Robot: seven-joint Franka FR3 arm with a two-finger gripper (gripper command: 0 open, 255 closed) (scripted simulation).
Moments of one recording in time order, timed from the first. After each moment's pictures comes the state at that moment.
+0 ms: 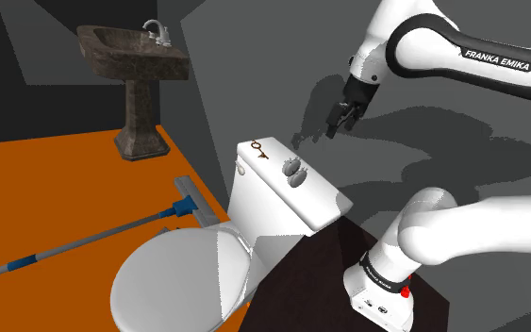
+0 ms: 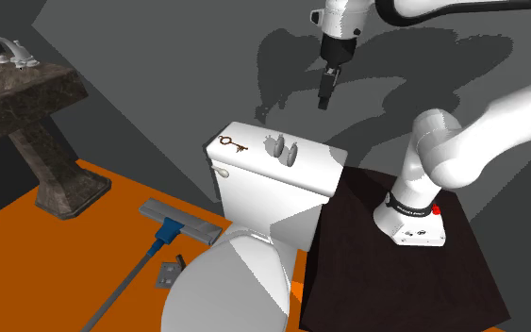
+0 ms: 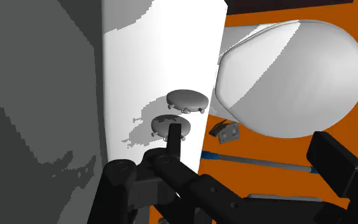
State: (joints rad) arm -0.01 -0.83 -0.02 -2.45 -0.09 1.65 0.12
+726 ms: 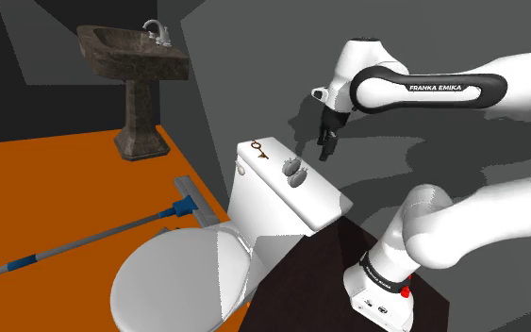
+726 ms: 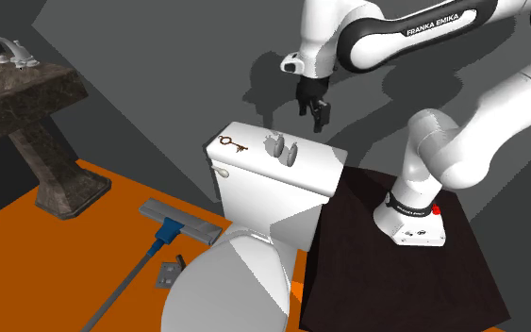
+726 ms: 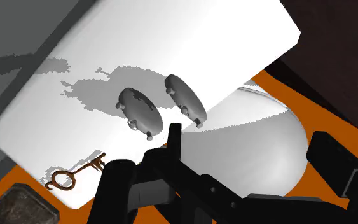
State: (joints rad) arm 0.16 -0.67 -0.25 -2.58 -0.26 1.89 -0.56
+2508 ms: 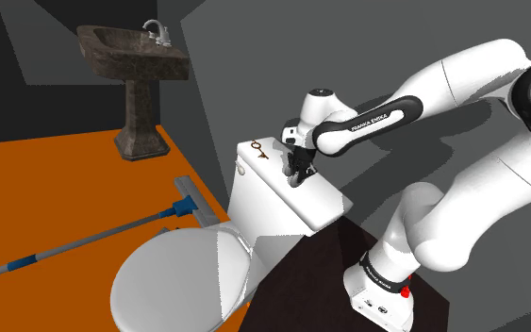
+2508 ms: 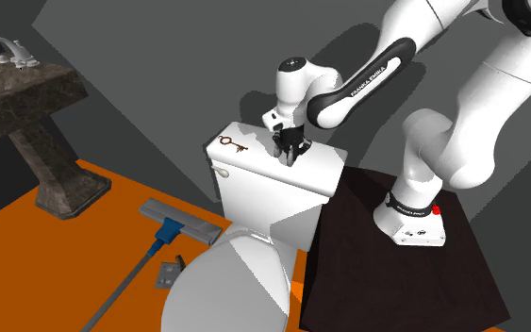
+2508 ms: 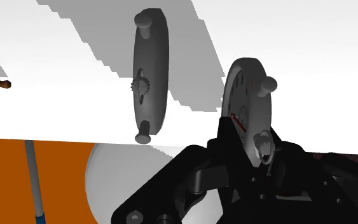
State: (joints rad) arm 0.33 -0.28 -0.49 -2.67 -0.39 2.35 -1.22
